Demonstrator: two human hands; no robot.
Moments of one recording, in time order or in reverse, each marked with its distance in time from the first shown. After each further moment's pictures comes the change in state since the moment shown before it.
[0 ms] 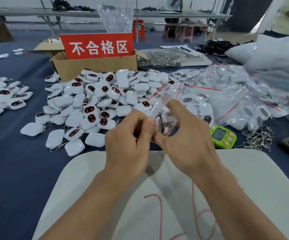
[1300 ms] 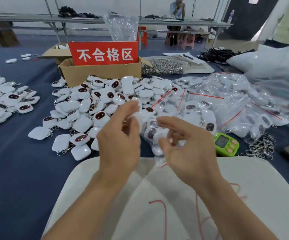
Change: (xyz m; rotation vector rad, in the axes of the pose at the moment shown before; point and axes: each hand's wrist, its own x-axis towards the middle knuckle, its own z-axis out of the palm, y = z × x) left_hand 0.019 -0.014 -0.008 -0.060 0.161 0.022; right_hand -0.008 -0.001 0.013 0.188 0.106 -0.007
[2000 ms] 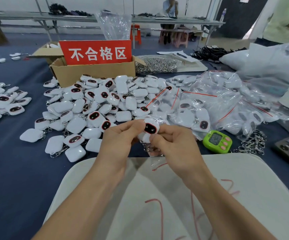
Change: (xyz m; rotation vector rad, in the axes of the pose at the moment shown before) left_hand 0.003 0.002 0.005 -0.640 -0.305 -0.808; right_hand 0.005 0.013 0.010 0.439 -0.229 0.355
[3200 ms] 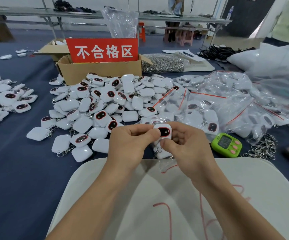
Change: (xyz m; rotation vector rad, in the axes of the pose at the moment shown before) left_hand -0.001 0.001 0.000 0.205 0.055 0.122; right_hand 0.004 -0.003 -0.004 -0.006 0.017 -0.106
